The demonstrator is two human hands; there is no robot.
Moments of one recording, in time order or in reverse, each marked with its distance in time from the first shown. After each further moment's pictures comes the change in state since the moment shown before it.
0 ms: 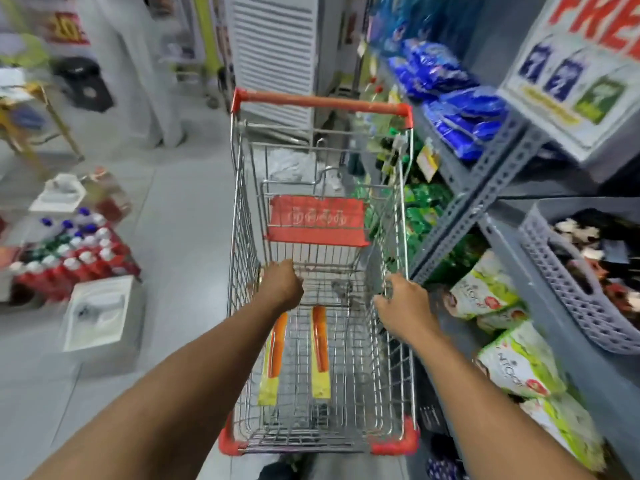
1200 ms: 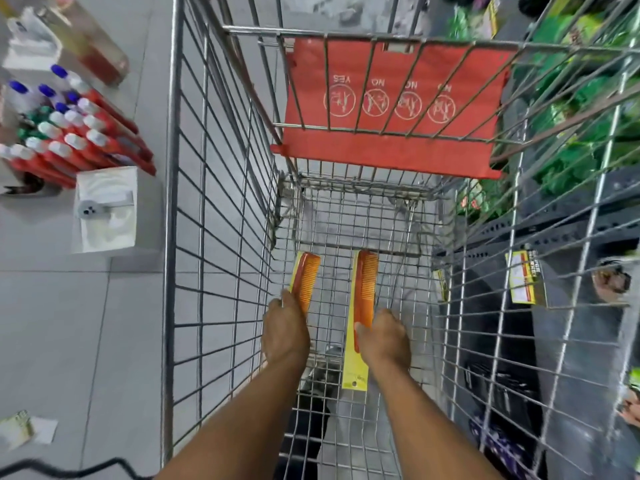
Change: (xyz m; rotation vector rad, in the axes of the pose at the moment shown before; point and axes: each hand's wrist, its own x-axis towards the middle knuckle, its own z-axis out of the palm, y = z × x) left_hand 0.055 -0.153 0.212 0.134 -0.064 -0.503; right_hand 0.117 0.051 0.303 0.008 -0.374 0.394
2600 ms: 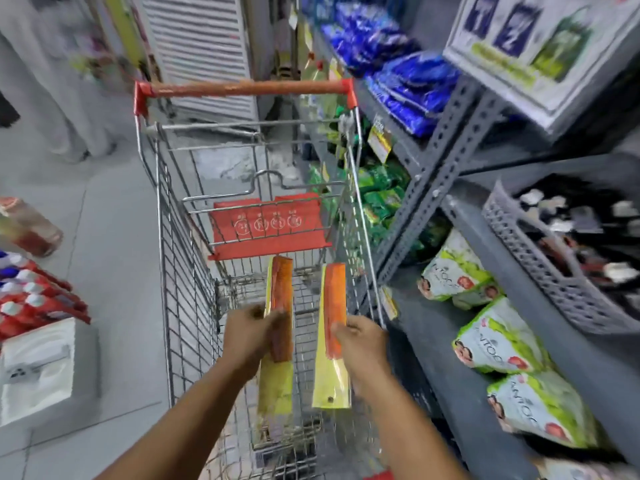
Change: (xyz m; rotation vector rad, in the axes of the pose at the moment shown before) left_hand -0.147 0.087 -0.191 -0.947 -0.212 0.356; right_hand -0.186 0.022 -0.172 0.983 0.179 -0.157
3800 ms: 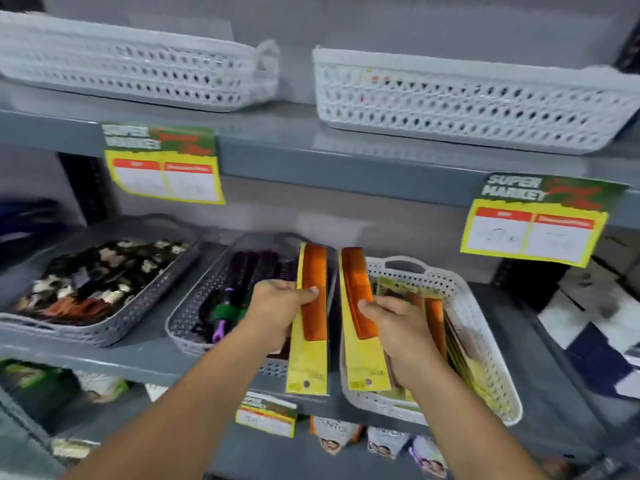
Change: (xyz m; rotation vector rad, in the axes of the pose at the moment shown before) left_hand -0.444 0.085 0.378 0.186 -1.250 0.122; right_hand -0.345 0.096 -0.458 0.557 1.115 -0.140
